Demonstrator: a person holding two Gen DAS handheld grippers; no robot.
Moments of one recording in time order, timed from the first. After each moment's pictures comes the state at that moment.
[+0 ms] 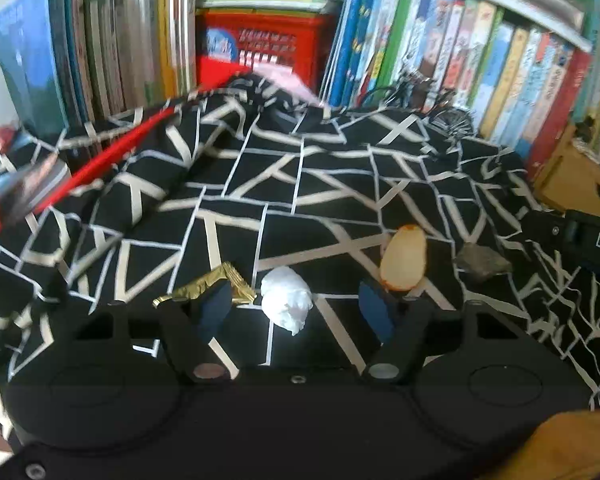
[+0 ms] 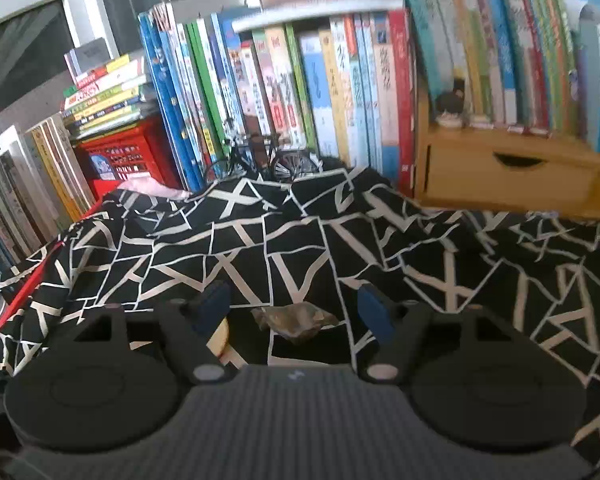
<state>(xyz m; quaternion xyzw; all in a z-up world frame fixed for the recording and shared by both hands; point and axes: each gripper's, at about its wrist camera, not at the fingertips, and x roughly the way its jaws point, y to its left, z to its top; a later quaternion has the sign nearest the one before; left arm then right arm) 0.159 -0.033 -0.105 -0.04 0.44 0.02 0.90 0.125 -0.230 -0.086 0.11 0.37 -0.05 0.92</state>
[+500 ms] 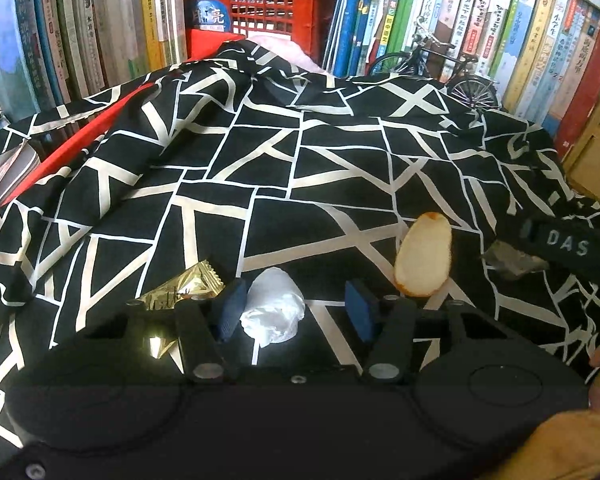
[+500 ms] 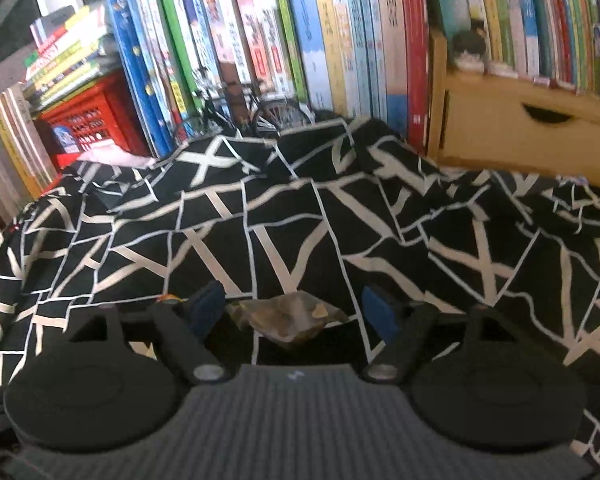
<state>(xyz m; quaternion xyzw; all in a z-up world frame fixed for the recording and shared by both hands) 0.191 -0.046 -0.141 -0.03 0.46 0.03 0.88 0.169 -0.226 -0.143 0.12 0.41 -0.07 0.90</state>
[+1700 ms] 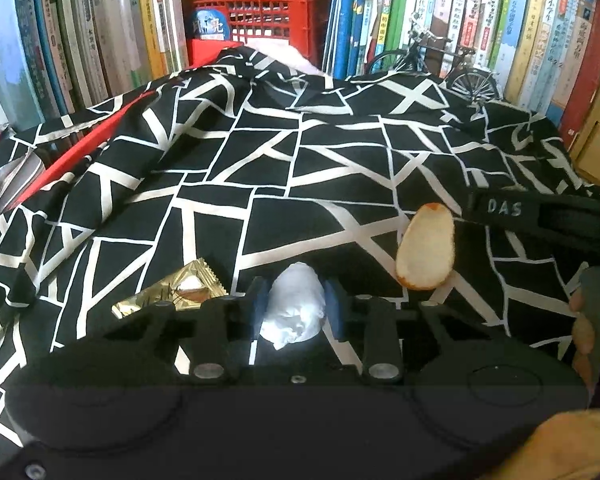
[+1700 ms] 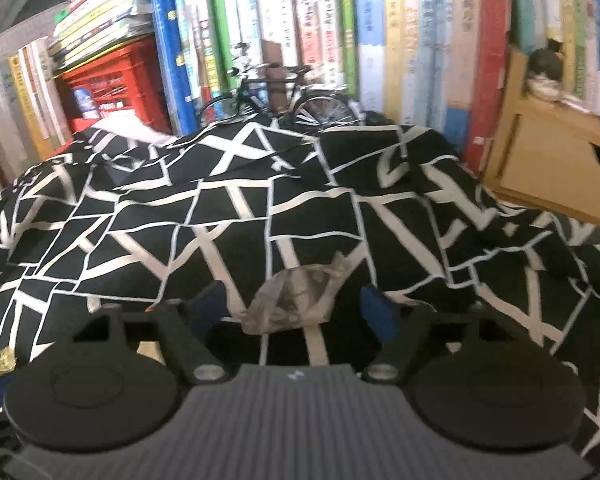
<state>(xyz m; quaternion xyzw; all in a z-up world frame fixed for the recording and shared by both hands) 0.185 -0.059 -0.147 0.00 0.45 0.04 0.89 0.206 -0.217 -0.162 0.06 0.40 0.00 0.91</state>
